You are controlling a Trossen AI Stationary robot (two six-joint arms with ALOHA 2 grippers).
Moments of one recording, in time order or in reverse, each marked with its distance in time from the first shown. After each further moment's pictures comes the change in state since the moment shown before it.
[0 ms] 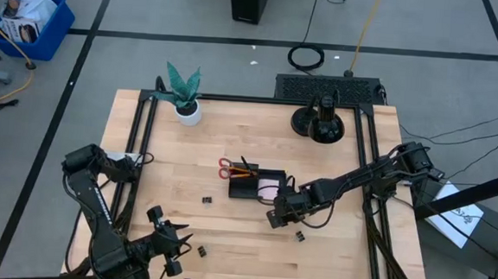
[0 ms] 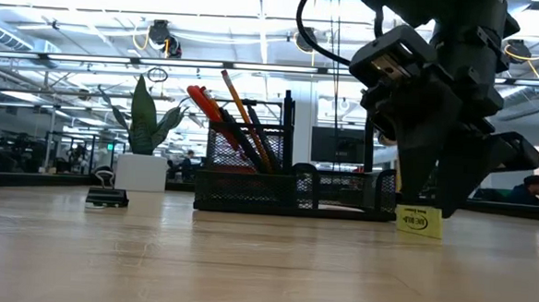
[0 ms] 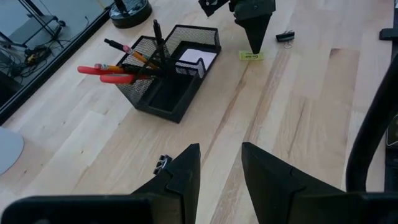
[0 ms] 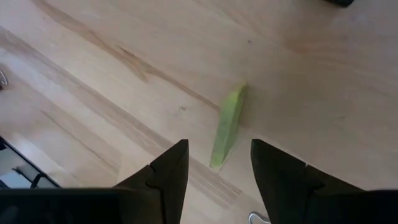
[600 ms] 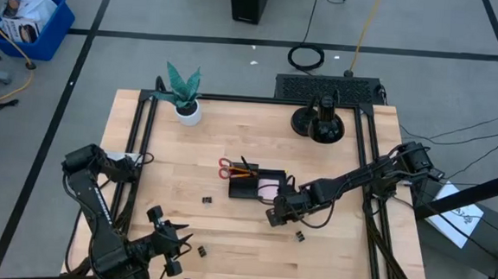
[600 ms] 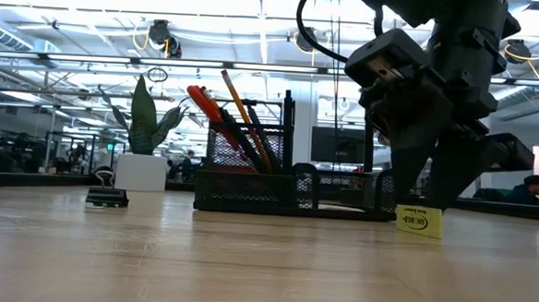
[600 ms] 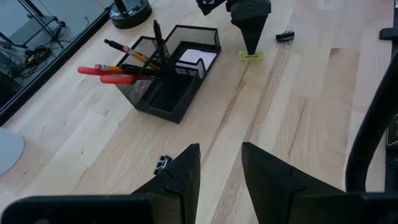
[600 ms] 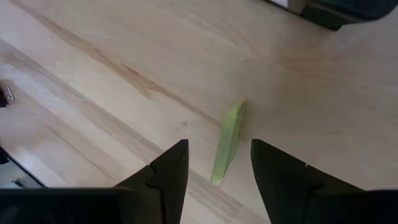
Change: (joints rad) left arm 0.000 0.000 0.000 0.000 0.000 0.003; right arm 0.000 0.000 0.000 0.006 0.046 0.011
